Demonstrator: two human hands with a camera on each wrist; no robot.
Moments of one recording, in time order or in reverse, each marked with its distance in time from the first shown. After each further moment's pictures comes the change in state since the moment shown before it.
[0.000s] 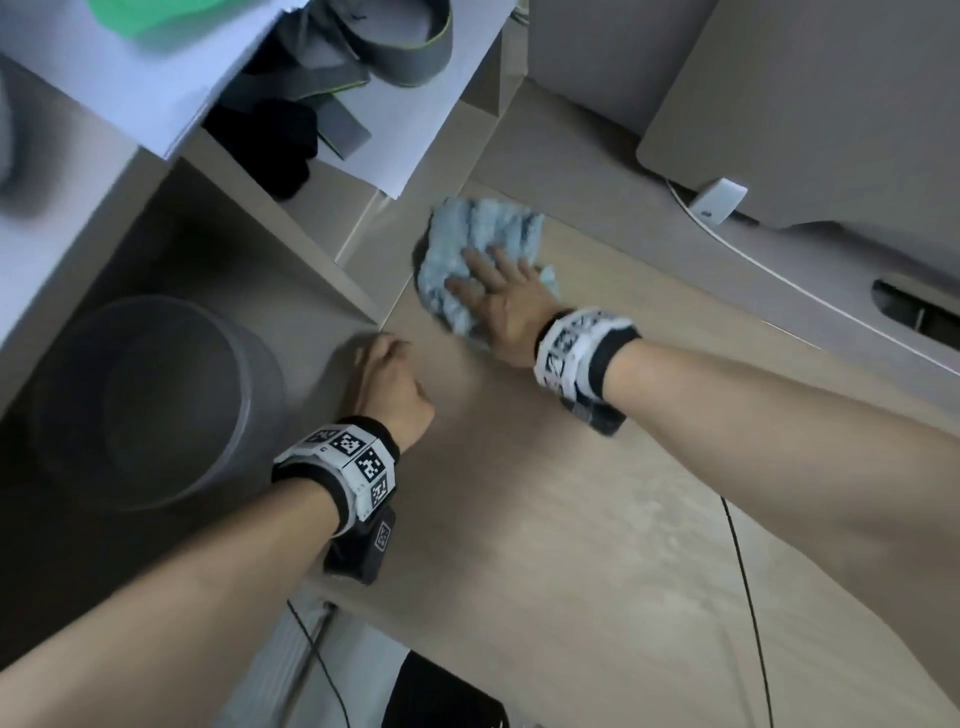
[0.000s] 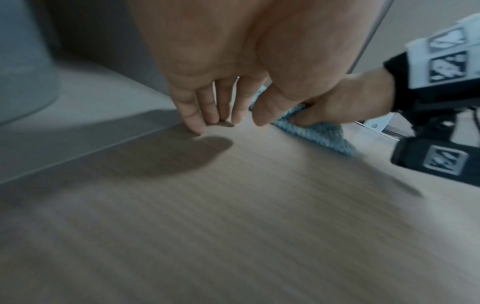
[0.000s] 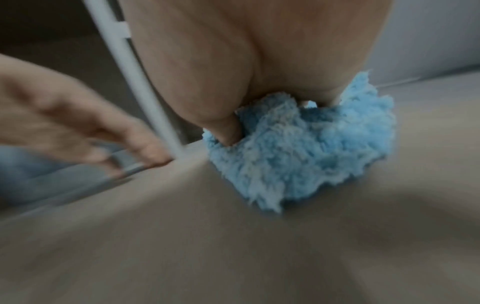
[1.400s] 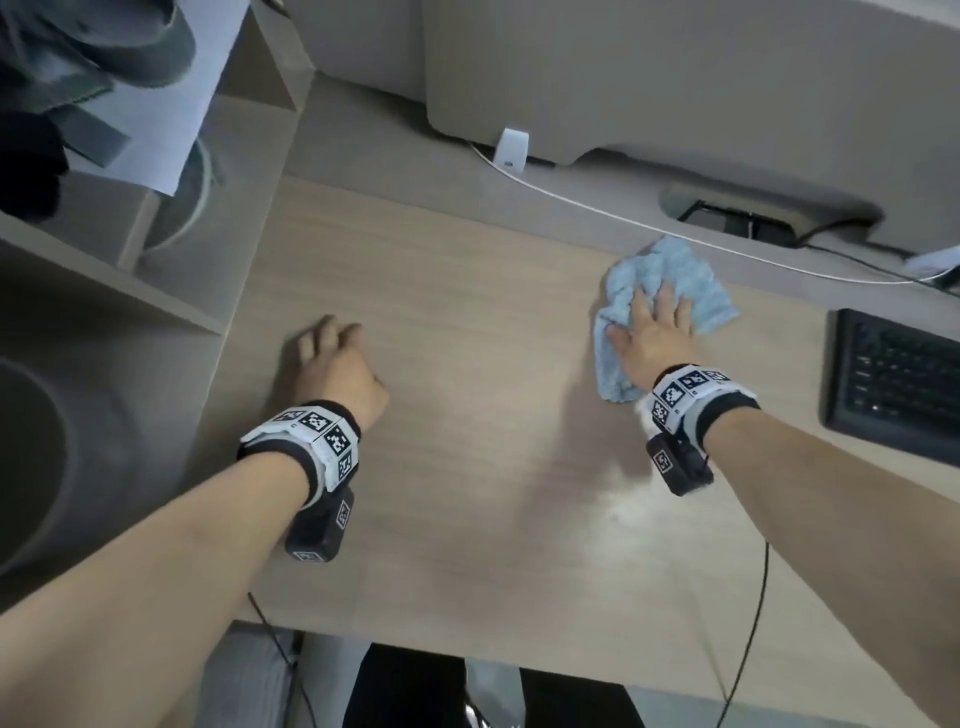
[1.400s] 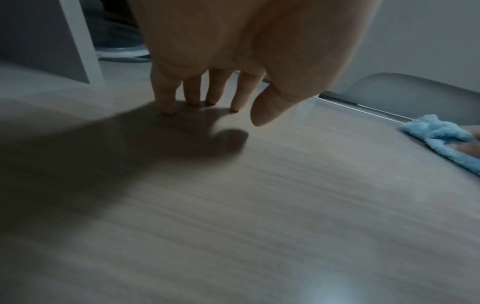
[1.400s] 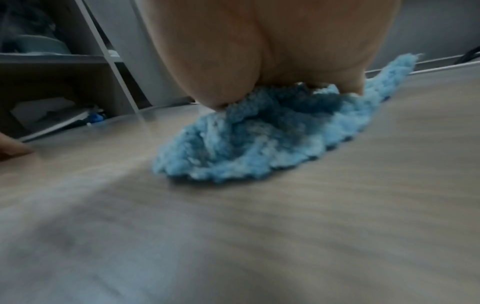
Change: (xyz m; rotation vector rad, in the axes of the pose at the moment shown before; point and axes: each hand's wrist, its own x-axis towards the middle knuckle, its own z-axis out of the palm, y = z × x) left_hand -0.021 0.089 0.031 0.167 -0.058 0.112; right_hand -0.269 0.140 0.089 0.409 0.018 1.062
